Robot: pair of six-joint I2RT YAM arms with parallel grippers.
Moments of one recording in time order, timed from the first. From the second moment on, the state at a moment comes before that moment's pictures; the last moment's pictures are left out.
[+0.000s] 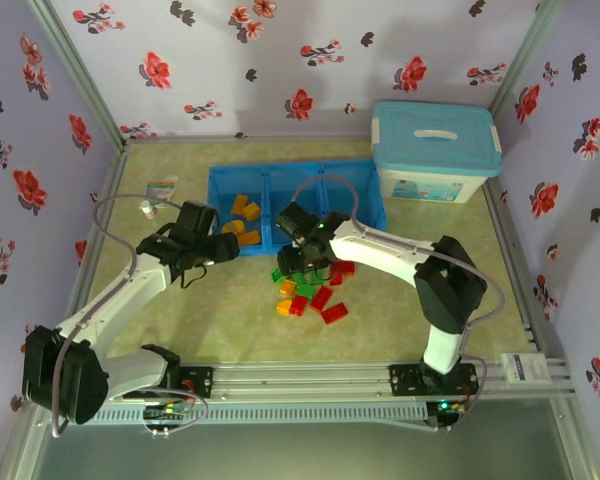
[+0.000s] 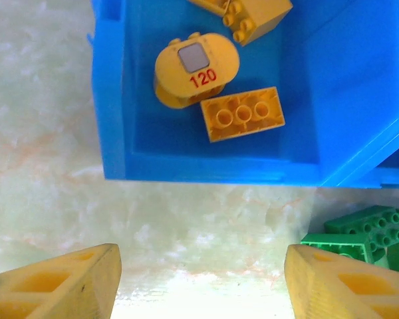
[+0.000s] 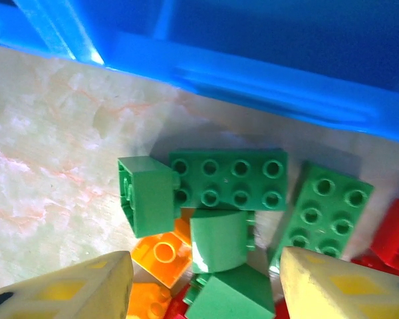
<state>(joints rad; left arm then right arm) -0.45 1.16 0.85 -0.65 -0.07 -0.55 0.91 1.82 1.36 -0.76 -0.01 0.58</state>
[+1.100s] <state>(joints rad) -0.45 1.09 0.78 -0.65 -0.08 -0.57 1.00 2.04 1.55 -0.82 -0.02 0.59</state>
